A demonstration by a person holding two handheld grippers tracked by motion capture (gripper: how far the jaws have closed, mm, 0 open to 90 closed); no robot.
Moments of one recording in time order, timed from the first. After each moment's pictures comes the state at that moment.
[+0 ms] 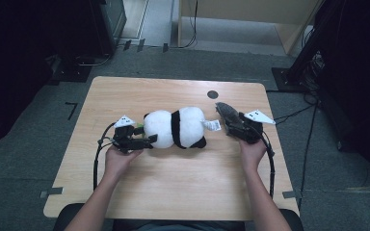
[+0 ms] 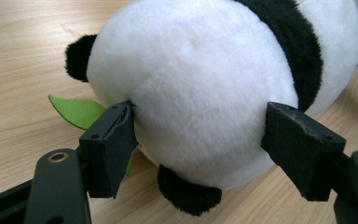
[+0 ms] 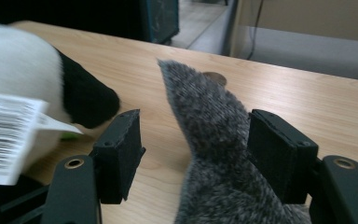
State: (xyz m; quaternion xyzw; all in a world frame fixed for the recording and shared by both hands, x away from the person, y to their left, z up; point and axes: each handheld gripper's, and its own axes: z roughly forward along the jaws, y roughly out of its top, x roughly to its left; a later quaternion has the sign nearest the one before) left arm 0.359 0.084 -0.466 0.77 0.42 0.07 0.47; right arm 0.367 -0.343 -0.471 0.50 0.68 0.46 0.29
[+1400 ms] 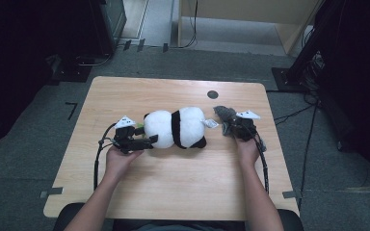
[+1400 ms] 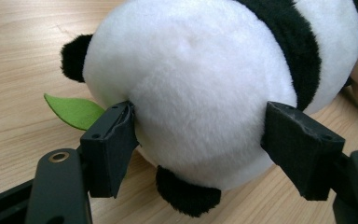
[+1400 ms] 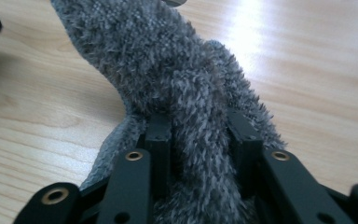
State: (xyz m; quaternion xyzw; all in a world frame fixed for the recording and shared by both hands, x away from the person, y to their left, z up) left arm 0.358 0.083 -0.469 0.77 0.42 0.07 0.48; right arm 0.407 -0.345 -0.521 0.56 0.70 0.34 0.29
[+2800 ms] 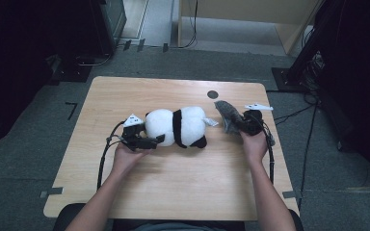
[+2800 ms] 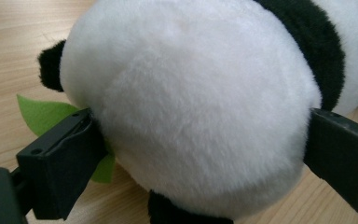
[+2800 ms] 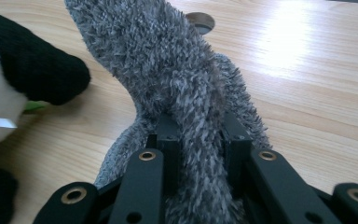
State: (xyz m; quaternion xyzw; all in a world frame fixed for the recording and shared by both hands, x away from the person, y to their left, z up) left arm 0.373 0.064 -0.484 0.77 0.41 0.08 0.48; right arm 0.403 -0.360 -0.474 0.56 0.71 0.38 0.21
